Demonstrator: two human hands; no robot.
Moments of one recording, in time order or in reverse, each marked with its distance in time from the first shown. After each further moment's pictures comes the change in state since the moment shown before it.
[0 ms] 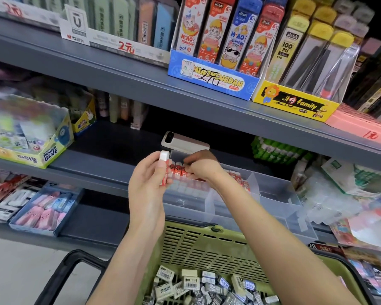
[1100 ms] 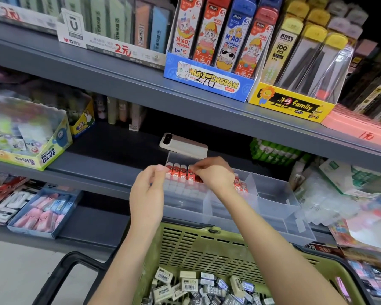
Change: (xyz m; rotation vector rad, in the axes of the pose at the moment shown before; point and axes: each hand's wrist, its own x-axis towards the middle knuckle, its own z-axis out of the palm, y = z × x) left_hand 0.005 -0.014 -0.010 0.611 -0.031 0.115; right_hand -0.010 0.027 -0.009 -0.348 0.296 -0.138
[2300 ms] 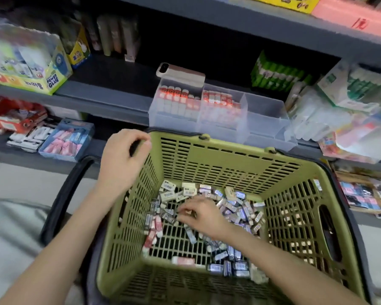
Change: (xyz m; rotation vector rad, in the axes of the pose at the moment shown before) left_hand -0.090 -0.008 -0.066 0.642 -0.189 0.337; right_hand -0.232 0.123 0.081 0.024 -0.472 -0.471
